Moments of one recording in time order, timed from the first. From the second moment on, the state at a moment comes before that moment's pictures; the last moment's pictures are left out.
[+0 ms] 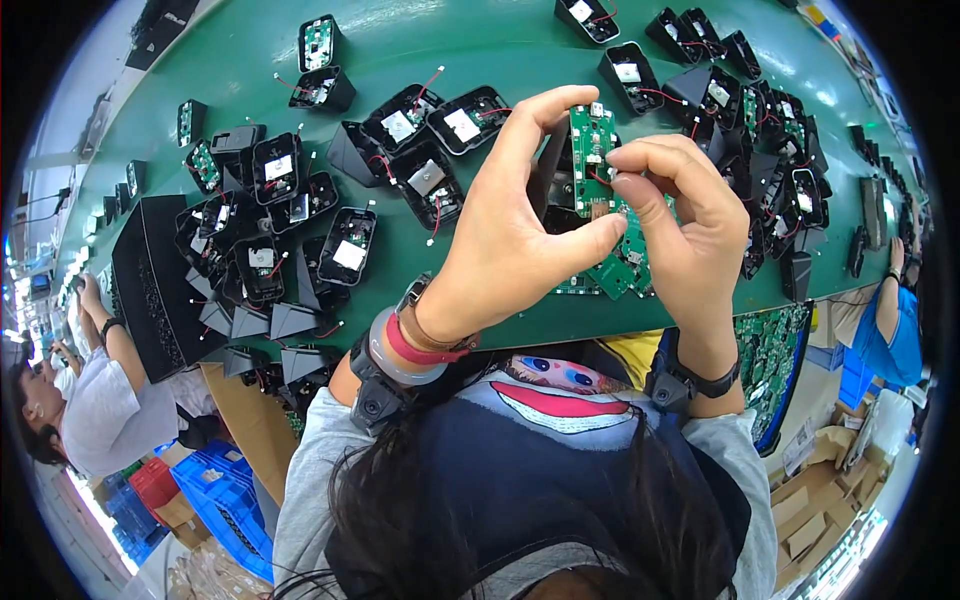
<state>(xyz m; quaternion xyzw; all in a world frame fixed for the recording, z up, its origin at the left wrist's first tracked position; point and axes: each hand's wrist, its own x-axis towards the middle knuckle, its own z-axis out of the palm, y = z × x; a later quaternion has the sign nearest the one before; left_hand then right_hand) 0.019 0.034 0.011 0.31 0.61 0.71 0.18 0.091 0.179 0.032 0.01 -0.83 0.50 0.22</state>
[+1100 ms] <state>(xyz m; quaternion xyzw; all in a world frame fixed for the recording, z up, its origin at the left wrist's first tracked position) 0.017 0.042 0.005 0.43 0.64 0.63 -0.08 0.089 0.167 0.040 0.00 -0.89 0.37 0.28</state>
